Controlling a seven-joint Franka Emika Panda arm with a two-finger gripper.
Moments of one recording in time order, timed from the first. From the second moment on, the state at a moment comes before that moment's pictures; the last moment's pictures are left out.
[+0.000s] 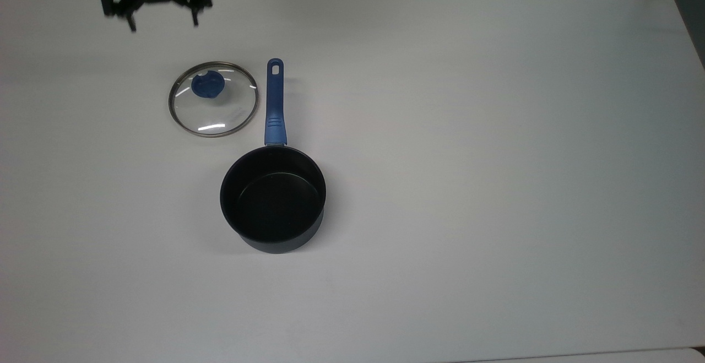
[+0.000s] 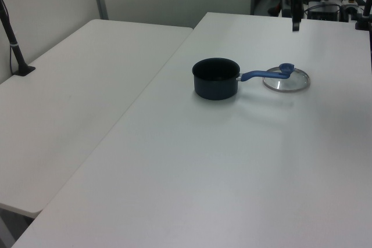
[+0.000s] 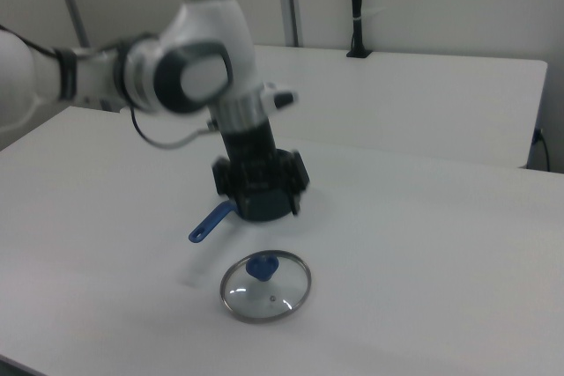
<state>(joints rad) -0.05 0.02 -0.22 -1.91 -0.18 1.94 -0.47</state>
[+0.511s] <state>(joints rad) -0.05 0.10 -0.24 -2.11 -0.18 2.18 -0.47</state>
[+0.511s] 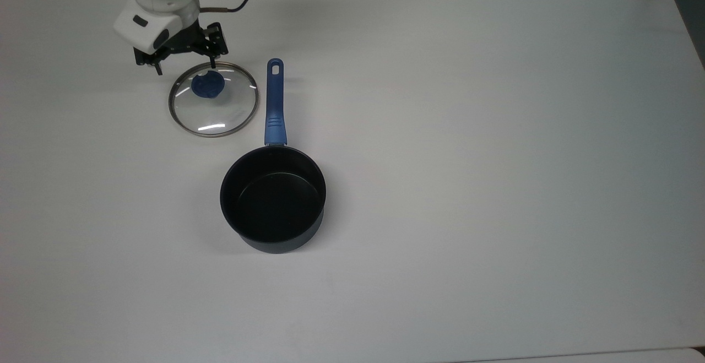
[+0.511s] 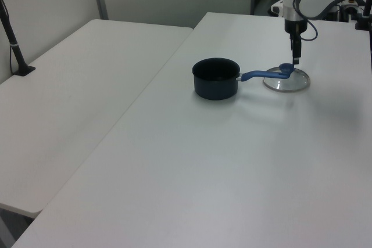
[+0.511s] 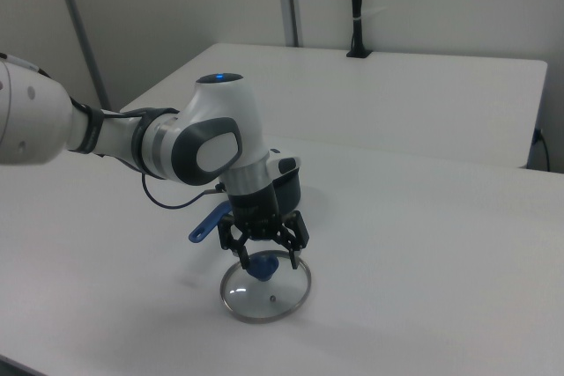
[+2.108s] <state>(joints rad) -0.06 0.19 -0.20 -1.62 -0.01 1.88 -0.40</state>
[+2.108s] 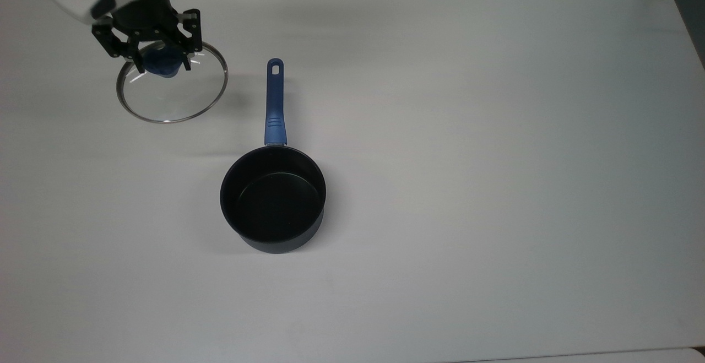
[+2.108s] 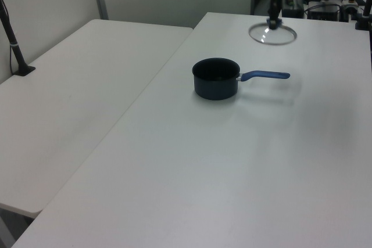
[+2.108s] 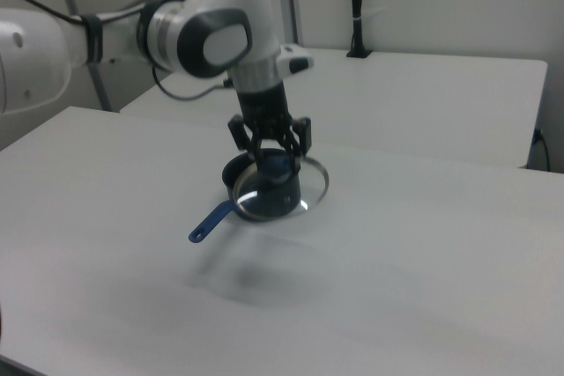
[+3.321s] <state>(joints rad) 0.01 0.62 -0.03 -1.16 0.00 1.90 0.30</state>
